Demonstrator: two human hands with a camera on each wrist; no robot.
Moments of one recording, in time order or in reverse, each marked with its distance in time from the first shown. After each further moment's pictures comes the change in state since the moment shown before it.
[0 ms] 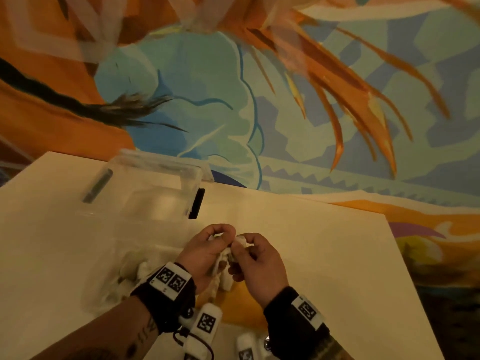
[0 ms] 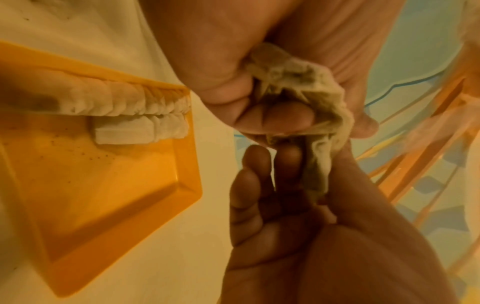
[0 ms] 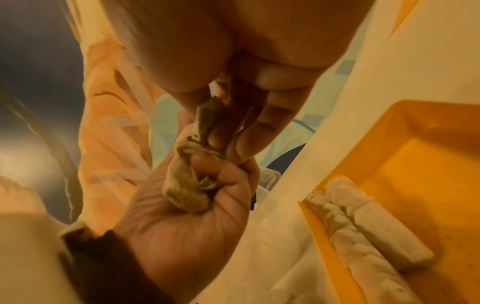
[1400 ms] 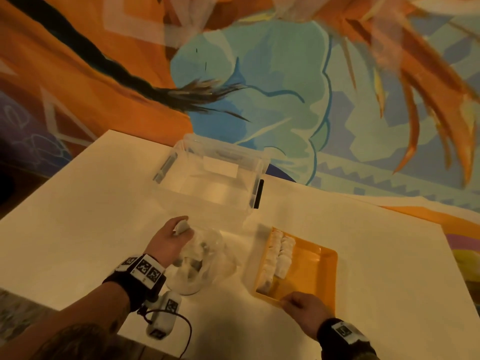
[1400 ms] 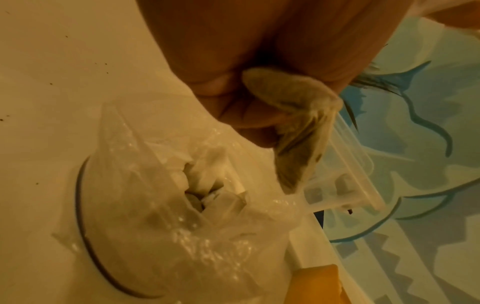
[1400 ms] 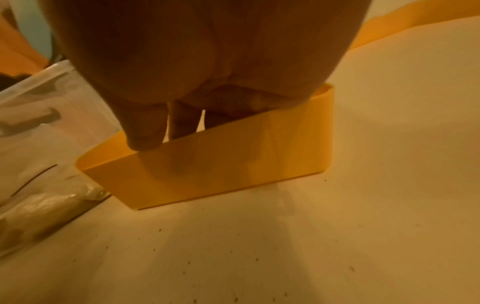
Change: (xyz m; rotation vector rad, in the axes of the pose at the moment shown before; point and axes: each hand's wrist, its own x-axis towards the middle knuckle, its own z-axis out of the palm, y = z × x) left_hand -0.012 0.020 -0.244 0.597 0.435 0.122; right_hand -0.004 0.115 0.016 -0.927 -0.383 0.357
